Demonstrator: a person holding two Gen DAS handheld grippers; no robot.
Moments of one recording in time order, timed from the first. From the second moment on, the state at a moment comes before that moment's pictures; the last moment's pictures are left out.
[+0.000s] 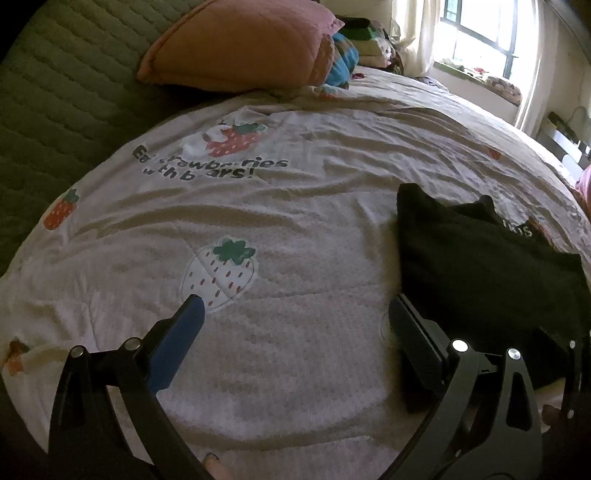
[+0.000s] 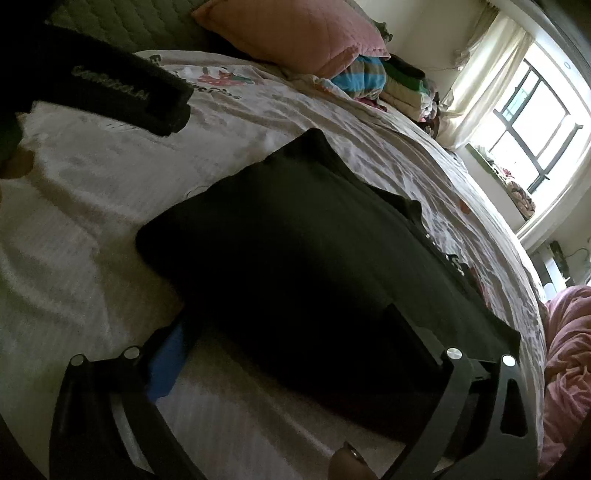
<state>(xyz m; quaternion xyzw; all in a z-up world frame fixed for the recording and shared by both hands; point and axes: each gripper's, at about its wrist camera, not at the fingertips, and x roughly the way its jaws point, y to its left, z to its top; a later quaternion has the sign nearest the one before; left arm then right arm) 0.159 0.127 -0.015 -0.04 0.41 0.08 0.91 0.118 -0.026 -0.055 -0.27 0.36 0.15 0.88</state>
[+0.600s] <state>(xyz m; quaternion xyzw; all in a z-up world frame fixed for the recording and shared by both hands) 0.201 0.106 -0.024 -0.02 0.44 0.07 0.90 0.127 -0.033 -0.037 -0.24 0.28 0.15 0.92</state>
